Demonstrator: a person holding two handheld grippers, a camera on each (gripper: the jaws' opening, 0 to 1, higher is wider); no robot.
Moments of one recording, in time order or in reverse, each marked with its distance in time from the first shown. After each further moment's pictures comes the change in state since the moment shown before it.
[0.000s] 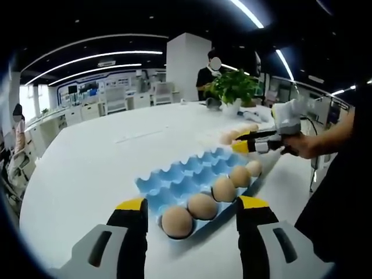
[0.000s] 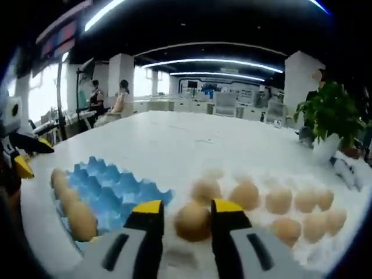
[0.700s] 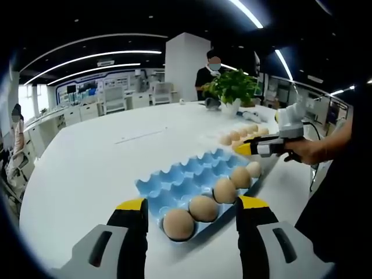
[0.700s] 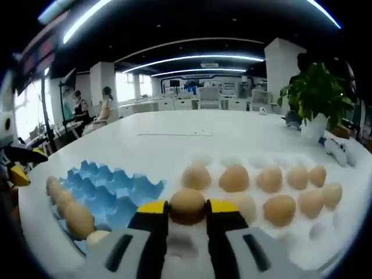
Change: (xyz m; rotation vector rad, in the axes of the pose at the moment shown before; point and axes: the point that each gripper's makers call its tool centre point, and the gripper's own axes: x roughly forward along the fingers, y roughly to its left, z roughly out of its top) left arm 0.002 0.002 0.003 0.003 0.000 -0.007; right arm -0.013 -0.007 -0.021 -0.083 0.081 -0.104
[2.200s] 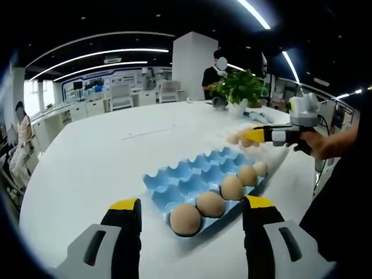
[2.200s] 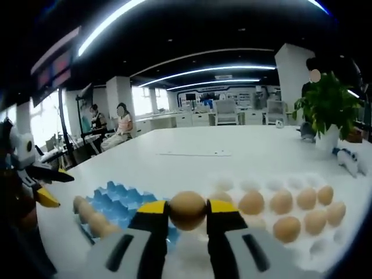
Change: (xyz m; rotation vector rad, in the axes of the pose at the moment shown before) left arm -0.005 0.008 -0.005 -0.032 0.005 0.042; right arm -0.021 0.032 0.043 0.024 -0.100 0.155
